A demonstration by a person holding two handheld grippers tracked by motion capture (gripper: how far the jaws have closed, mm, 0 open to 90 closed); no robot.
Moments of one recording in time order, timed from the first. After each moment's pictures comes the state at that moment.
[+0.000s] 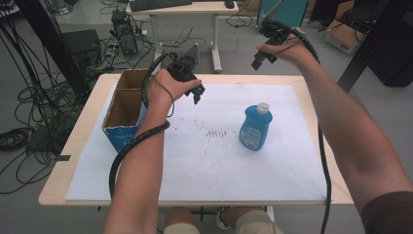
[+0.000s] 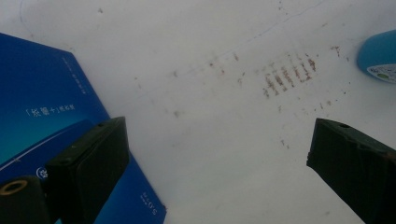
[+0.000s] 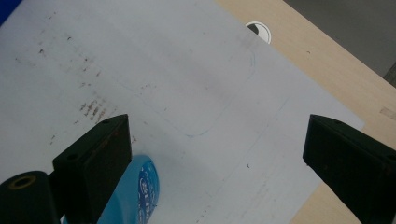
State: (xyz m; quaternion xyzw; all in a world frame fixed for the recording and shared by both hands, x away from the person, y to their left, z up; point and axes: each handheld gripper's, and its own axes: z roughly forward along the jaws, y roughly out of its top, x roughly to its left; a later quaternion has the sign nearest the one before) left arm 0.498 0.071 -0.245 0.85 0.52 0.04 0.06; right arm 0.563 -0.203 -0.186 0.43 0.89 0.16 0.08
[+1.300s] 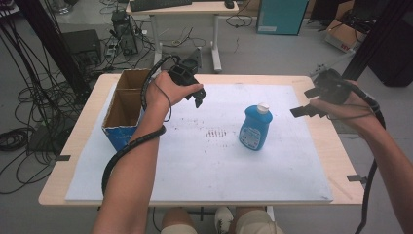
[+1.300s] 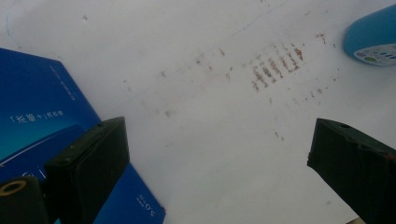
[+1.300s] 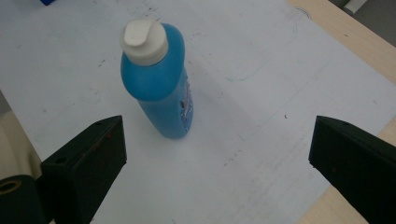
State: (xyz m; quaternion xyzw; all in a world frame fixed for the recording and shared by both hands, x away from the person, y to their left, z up) left arm 0.485 0.067 -0.245 0.87 0.49 0.04 0.07; right arm 0.398 -0.311 -0.234 0.34 0.88 0.31 0.11
